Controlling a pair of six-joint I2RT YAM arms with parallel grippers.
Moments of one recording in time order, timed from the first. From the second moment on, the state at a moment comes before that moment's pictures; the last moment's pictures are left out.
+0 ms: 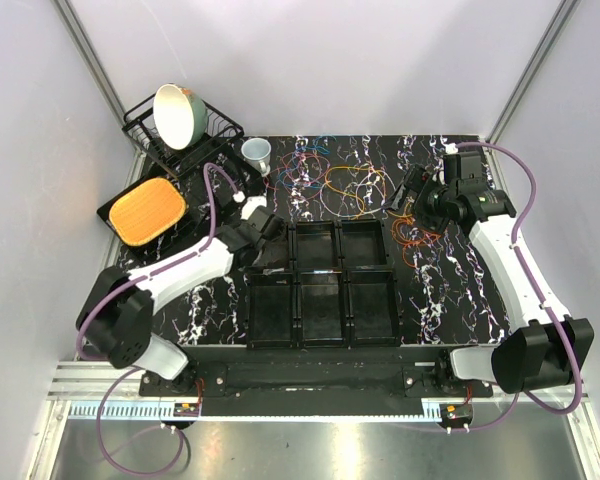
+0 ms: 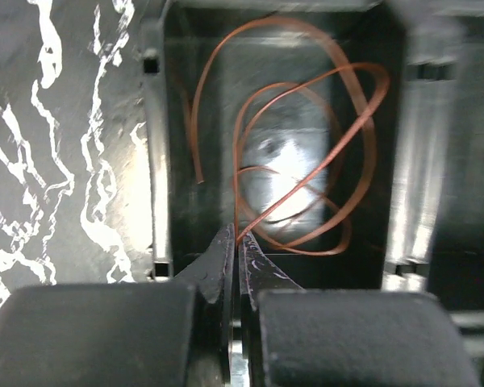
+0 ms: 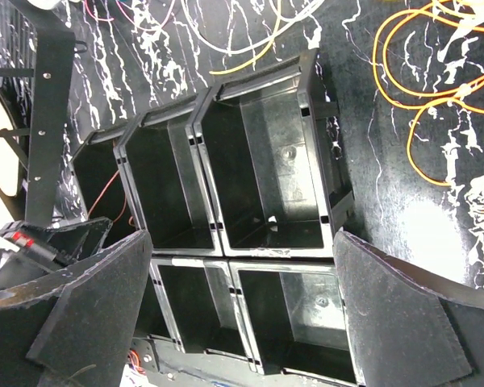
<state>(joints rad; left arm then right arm) -0.67 1.46 0.97 -0.52 -0.38 -0.64 0.14 1.31 1.26 -0.75 -0.23 0.60</state>
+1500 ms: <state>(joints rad) -0.61 0.70 0.86 -0.83 -0.34 -0.47 0.14 1.85 1.64 -0.74 -0.04 0.48</state>
